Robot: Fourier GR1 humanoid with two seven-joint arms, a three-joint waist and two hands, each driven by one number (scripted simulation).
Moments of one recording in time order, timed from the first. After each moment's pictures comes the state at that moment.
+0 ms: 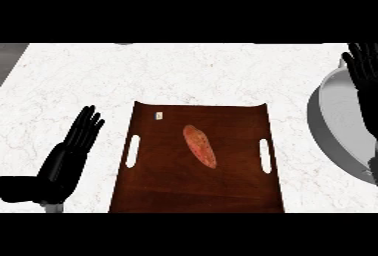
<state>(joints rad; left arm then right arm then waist) 0.04 0.34 -0.19 -1.68 0.36 0.09 -0.07 -0.32 -0.55 0.05 -1.62 -0.30 -0.22 0.10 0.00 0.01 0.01</state>
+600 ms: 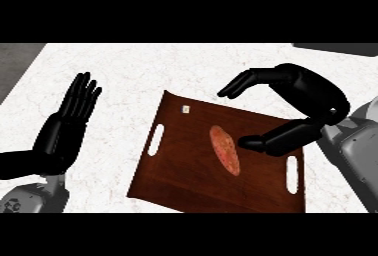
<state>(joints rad) -0.15 0.34 -0.16 -1.68 0.32 0.14 -0.06 -0.64 -0.50 0.33 -1.57 -0.37 0.35 -0.11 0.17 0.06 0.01</state>
